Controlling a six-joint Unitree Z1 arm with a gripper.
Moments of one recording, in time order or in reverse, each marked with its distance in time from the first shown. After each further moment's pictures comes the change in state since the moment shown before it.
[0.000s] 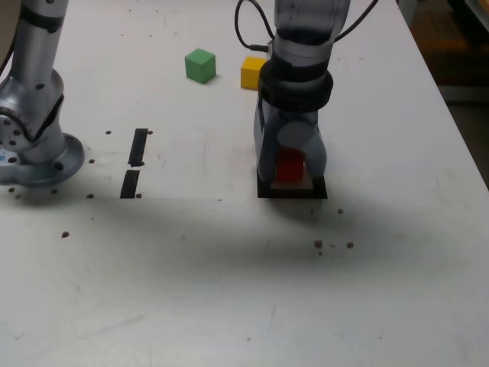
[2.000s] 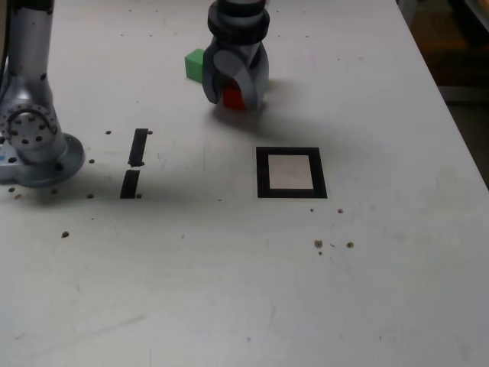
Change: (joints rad) arm 0.482 -0.111 0.193 -0.083 0.162 0.836
